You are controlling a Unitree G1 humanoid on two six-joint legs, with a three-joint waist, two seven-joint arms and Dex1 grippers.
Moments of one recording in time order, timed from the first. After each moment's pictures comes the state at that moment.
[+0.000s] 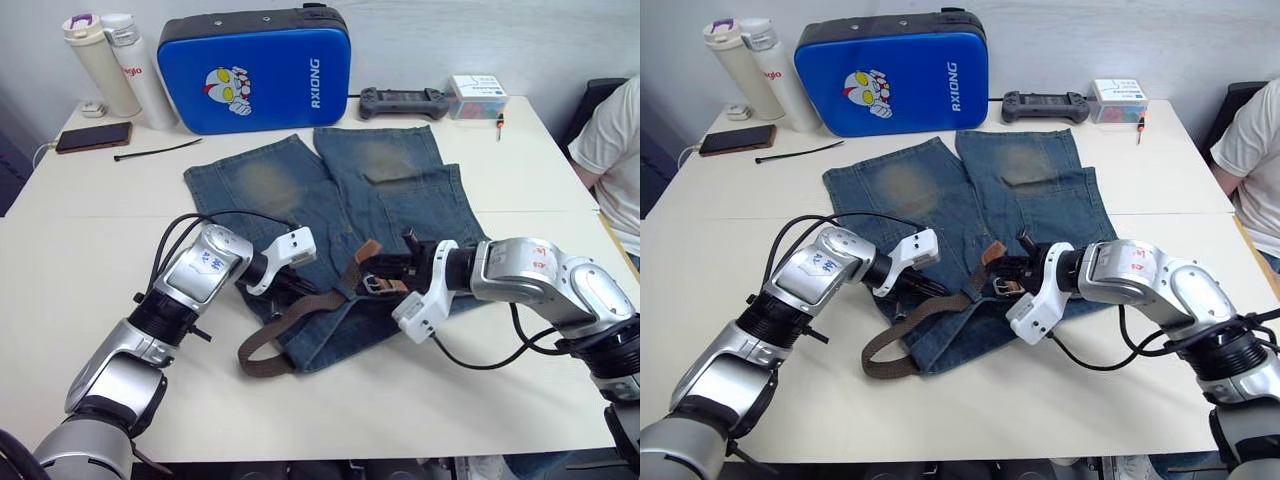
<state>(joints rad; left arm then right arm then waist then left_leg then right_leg) -0.82 0.56 -0.45 0.15 -0.16 0.78 -1.13 -0.64 -0.90 0.33 -0.11 -0.63 -0.72 0.68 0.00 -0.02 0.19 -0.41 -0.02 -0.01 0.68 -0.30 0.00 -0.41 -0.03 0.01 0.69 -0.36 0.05</state>
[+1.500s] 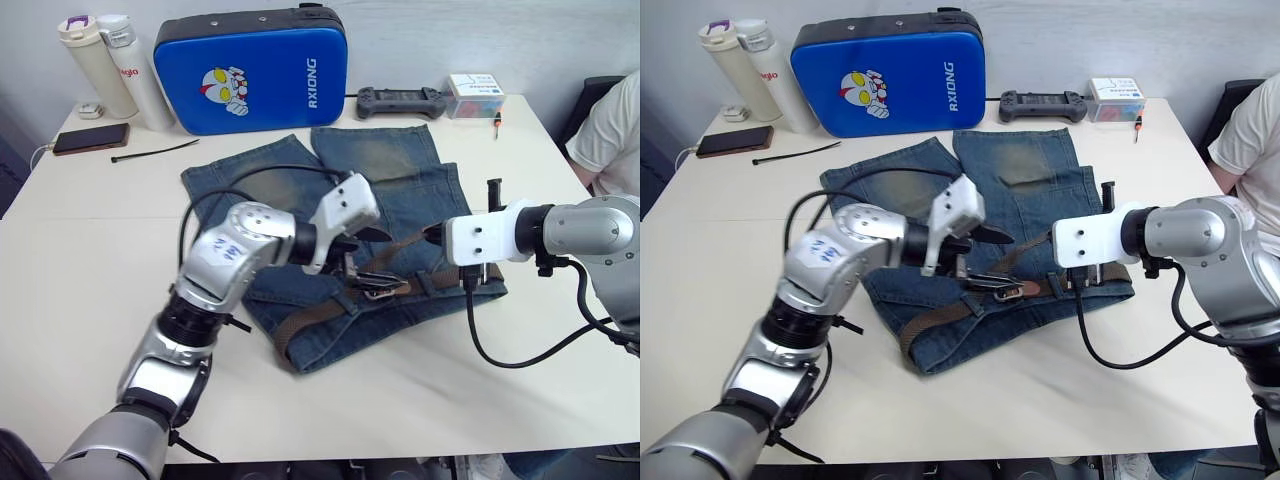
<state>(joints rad) -0.87 0.31 -0.32 -0.15 -0.30 0.91 -0.81 -0.62 -1.05 0.17 -0.28 -0.07 0.19 1.10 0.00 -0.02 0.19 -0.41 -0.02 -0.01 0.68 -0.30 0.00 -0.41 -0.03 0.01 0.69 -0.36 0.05</state>
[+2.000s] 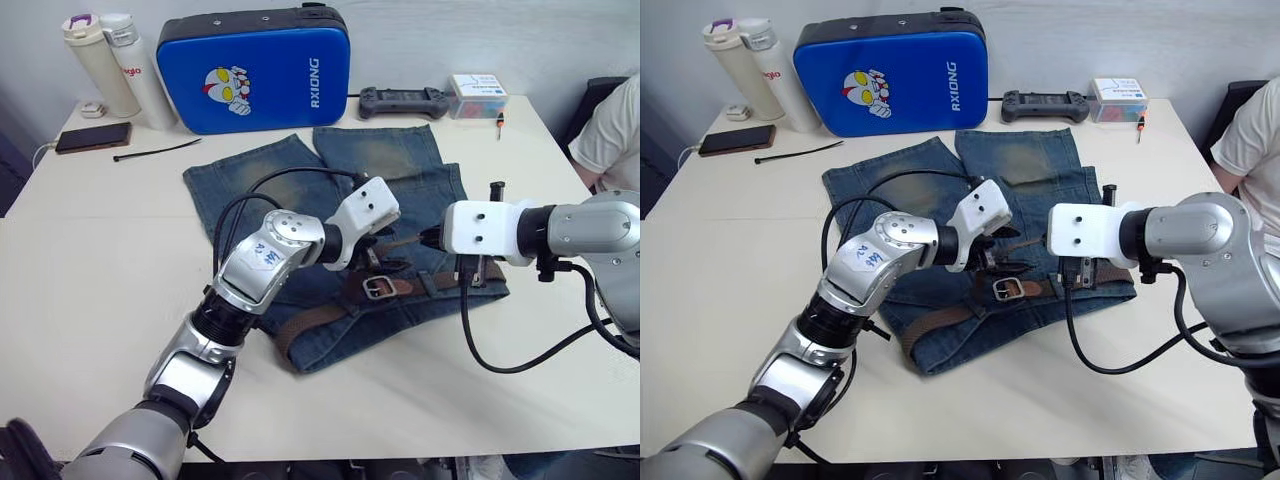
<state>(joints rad) -0.90 0.21 -0.37 -0.06 -0.21 0.87 -0.65 -0.62 -1.05 0.14 -0.43 0.03 0.48 1.13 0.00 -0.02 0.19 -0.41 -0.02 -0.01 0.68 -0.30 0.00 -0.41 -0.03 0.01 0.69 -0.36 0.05</state>
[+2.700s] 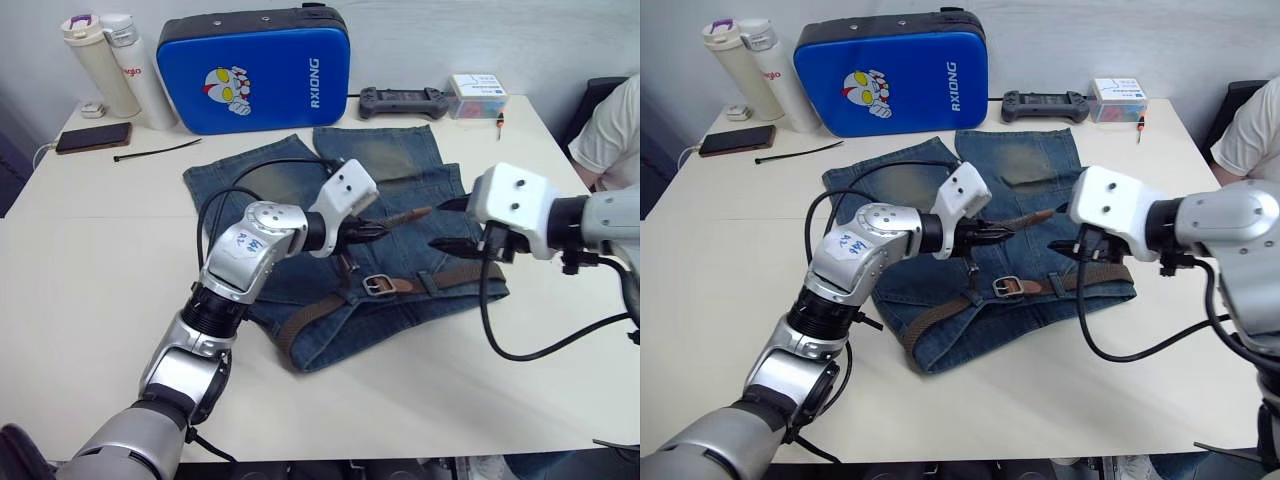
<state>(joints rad) -0.90 0.25 -0.25 -0.01 -0.24 0.88 -0.65 -0.58 -1.06 -0.04 -0.49 0.24 0.75 1.12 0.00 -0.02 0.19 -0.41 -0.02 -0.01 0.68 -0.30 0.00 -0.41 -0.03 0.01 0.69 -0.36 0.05</state>
